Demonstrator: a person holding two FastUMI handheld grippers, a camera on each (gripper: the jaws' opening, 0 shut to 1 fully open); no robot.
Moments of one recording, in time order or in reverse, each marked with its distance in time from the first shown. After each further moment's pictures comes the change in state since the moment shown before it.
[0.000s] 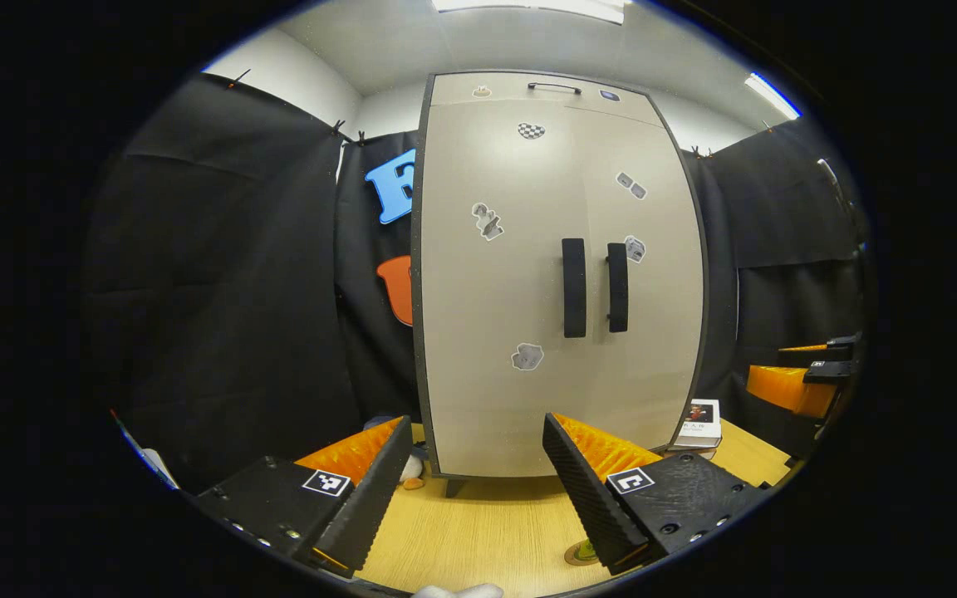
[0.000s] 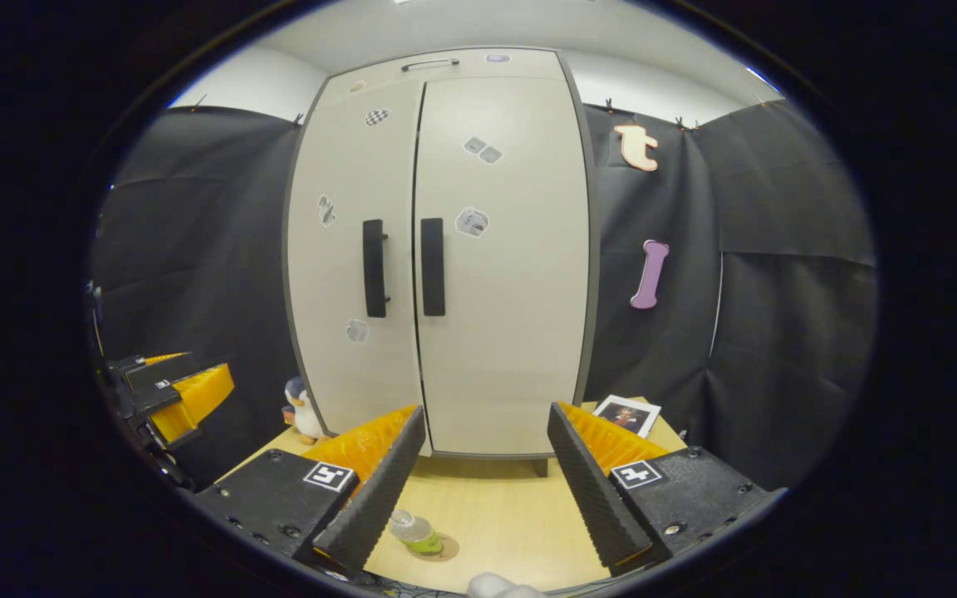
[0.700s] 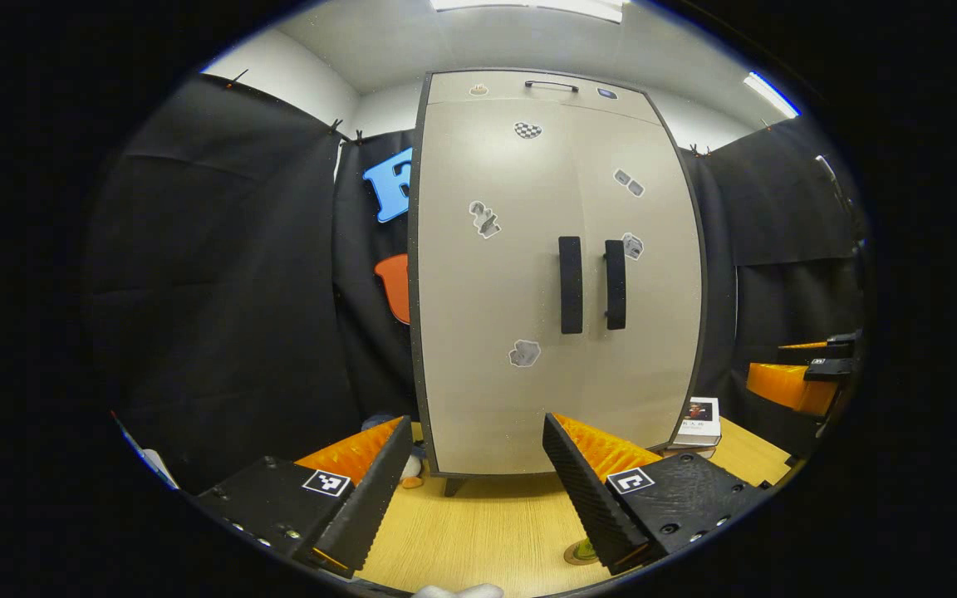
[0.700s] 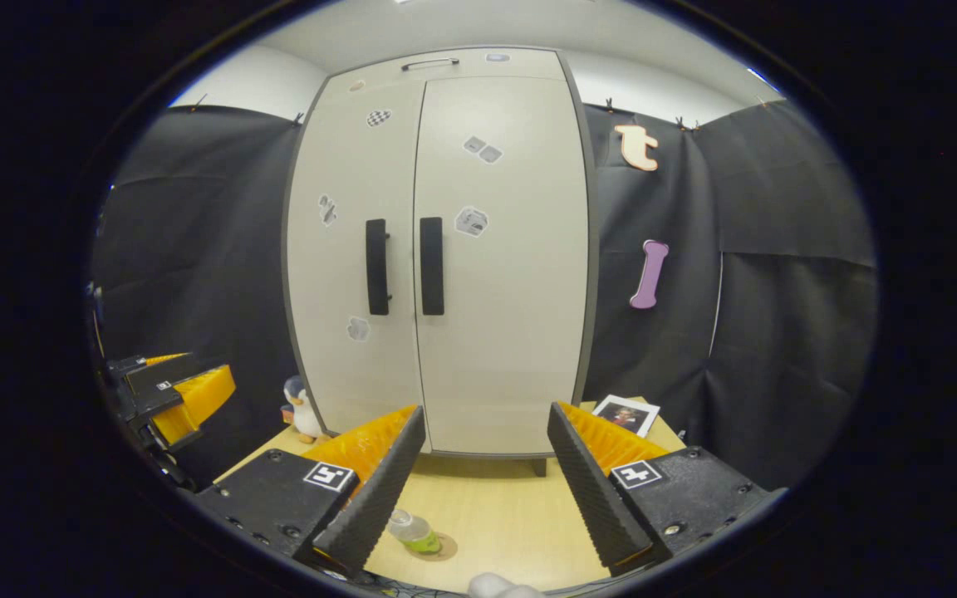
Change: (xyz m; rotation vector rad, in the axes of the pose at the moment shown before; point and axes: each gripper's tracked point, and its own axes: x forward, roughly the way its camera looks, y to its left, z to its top) left arm 0.000 -0.002 -0.004 0.004 0.010 -0.004; right arm 0.000 -0.002 -0.001 -0.005 0.004 -0.003
